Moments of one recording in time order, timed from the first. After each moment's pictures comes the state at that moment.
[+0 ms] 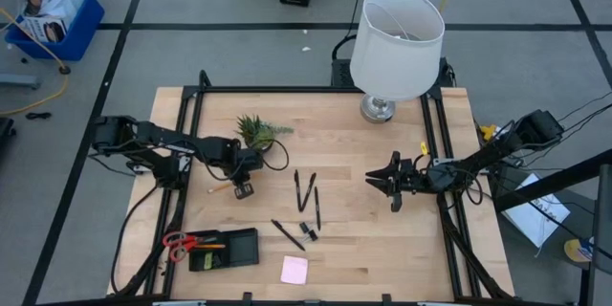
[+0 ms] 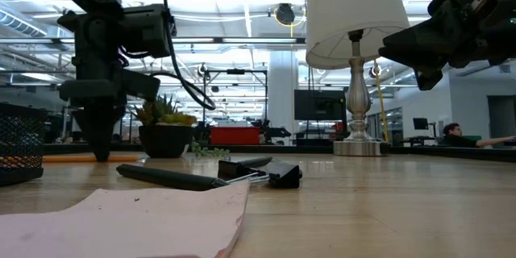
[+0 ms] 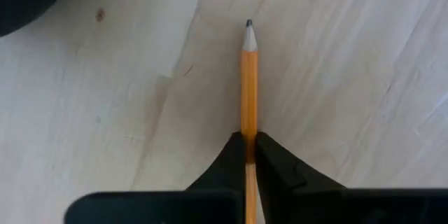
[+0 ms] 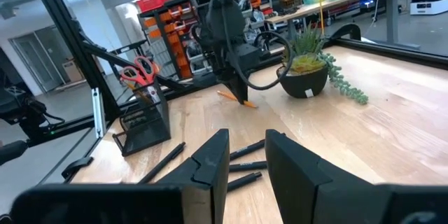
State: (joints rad) left arm 0.06 1.48 0.64 -0.60 0.03 -0.31; right arm 0.39 1.01 0.02 0.97 0.50 0.33
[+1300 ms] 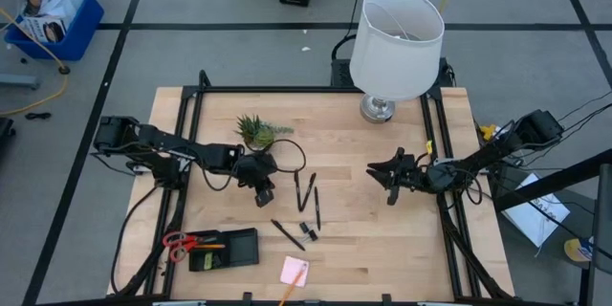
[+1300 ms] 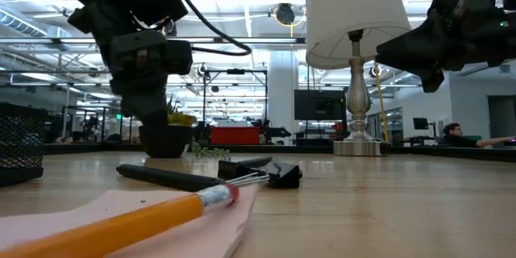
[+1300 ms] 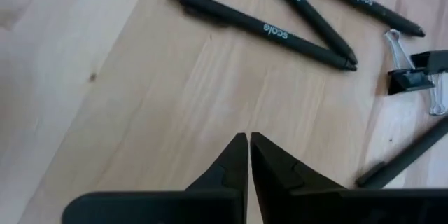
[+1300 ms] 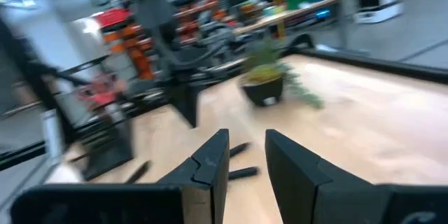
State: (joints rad) left arm -0.04 1.46 0.68 -0.21 0.10 -0.50; right arm 0.39 1.01 0.02 0.97 0.66 0.35
